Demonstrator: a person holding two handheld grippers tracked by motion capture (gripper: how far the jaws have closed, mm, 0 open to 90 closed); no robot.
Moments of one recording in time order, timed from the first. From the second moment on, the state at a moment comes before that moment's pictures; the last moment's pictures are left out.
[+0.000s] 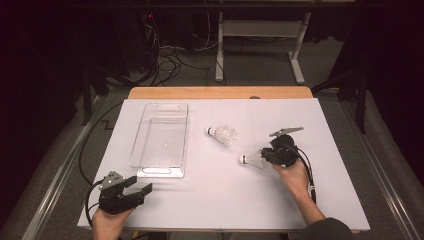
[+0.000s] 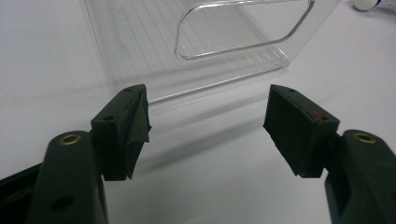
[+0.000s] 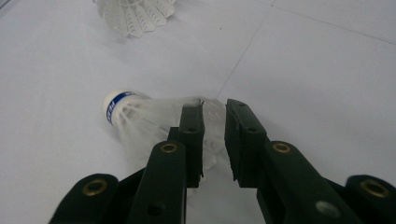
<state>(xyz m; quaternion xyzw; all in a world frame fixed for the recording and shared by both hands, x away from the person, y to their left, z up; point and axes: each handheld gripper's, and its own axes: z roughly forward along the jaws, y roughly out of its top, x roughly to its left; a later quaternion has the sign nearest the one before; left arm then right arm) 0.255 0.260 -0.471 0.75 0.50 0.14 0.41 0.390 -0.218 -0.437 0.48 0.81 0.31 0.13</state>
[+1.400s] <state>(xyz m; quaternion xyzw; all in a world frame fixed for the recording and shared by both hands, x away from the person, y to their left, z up) 0.255 0.259 -0.471 0.75 0.50 0.14 0.41 0.379 -0.228 -0.437 0.48 0.80 0.32 0.14</state>
